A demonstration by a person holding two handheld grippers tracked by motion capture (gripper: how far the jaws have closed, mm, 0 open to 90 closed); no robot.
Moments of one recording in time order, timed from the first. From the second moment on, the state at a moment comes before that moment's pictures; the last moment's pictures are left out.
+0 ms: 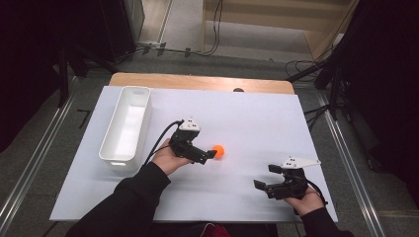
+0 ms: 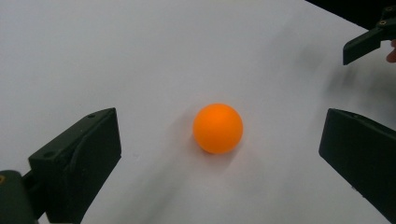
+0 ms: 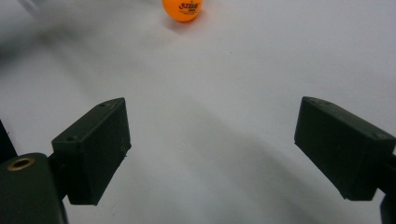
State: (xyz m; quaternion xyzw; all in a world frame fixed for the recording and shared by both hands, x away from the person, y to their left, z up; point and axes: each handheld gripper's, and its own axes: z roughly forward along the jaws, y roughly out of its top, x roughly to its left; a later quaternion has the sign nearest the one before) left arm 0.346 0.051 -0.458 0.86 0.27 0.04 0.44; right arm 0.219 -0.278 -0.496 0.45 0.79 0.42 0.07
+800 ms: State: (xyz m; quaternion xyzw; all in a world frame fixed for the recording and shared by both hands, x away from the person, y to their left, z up) left arm 0.362 0.022 -0.456 0.86 0.25 0.06 0.43; right arm 0.218 -0.276 -0.495 0.45 0.79 0.42 0.06
